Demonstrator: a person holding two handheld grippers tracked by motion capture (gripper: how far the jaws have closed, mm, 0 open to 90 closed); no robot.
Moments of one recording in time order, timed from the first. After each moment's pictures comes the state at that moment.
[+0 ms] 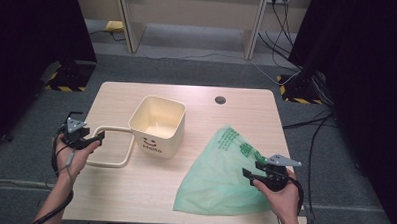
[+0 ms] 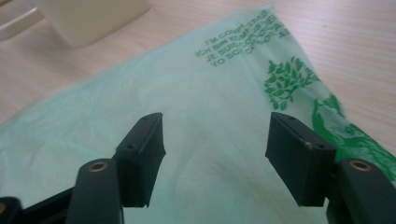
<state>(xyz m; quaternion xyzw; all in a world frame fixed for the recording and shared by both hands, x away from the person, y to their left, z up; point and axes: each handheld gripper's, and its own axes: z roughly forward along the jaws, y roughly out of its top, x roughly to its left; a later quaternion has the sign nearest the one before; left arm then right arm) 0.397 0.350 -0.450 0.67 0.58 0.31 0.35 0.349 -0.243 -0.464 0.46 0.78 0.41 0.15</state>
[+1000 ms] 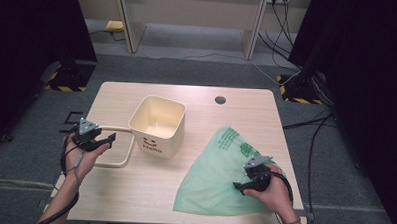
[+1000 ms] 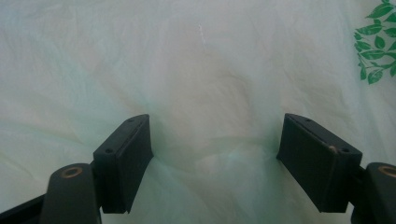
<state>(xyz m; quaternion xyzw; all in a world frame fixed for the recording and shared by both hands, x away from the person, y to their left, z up) 0.399 0.322 -0.447 0.71 0.53 0.30 0.36 0.372 -0.217 -0.497 0.34 0.89 0.27 0.10</state>
